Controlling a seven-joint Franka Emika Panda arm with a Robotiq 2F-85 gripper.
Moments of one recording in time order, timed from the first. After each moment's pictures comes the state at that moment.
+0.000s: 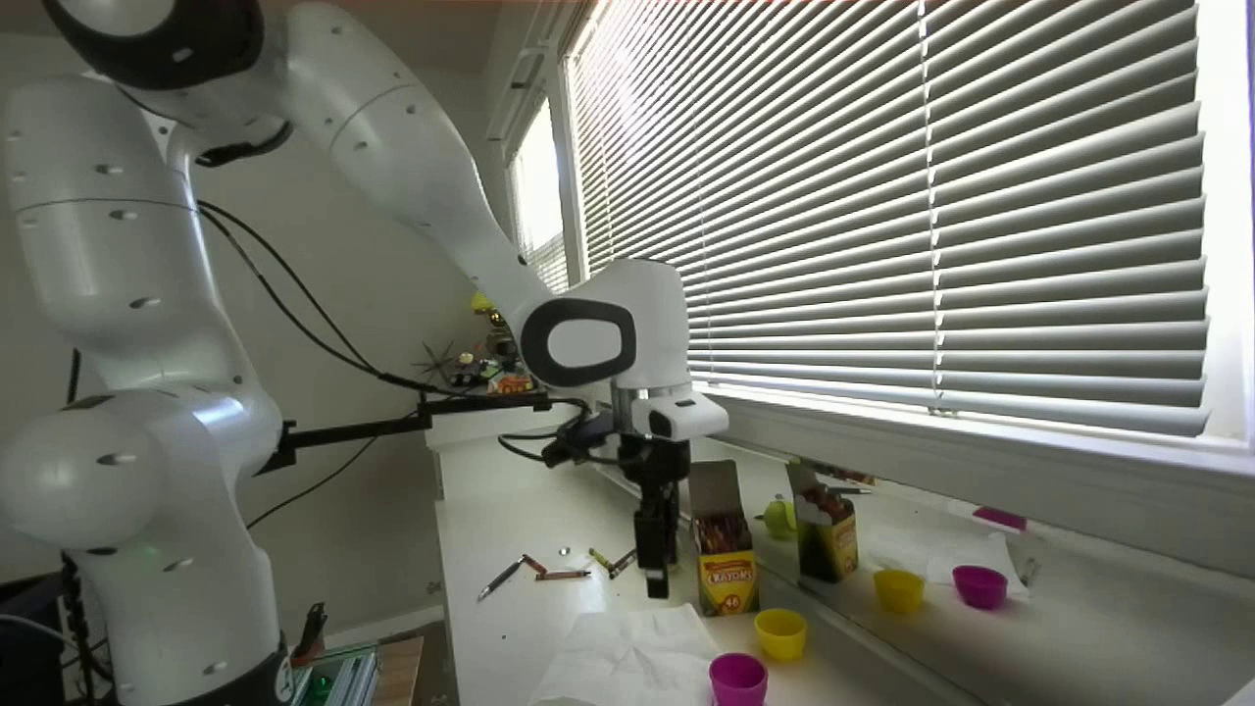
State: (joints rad) arm 0.01 -0.11 -0.01 -2.61 0.04 2.51 0.47
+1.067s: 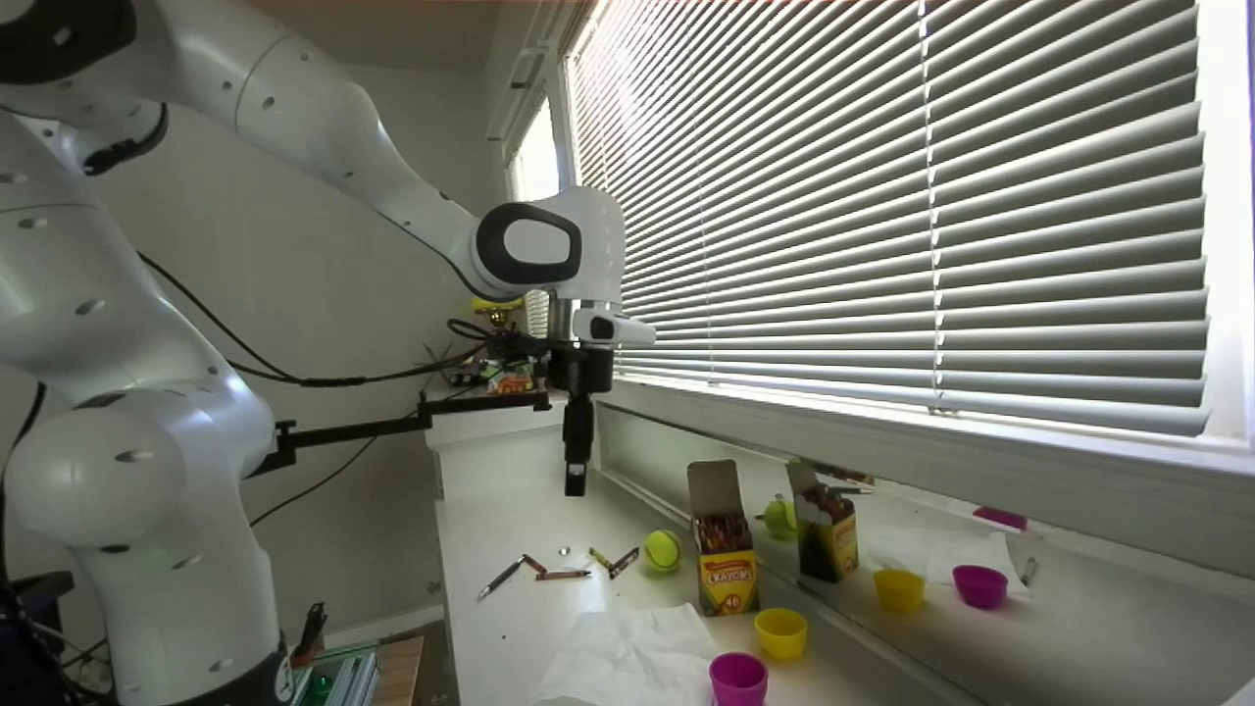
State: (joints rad) arm 0.08 -0.40 0.12 -2.59 0.04 2.04 0.35
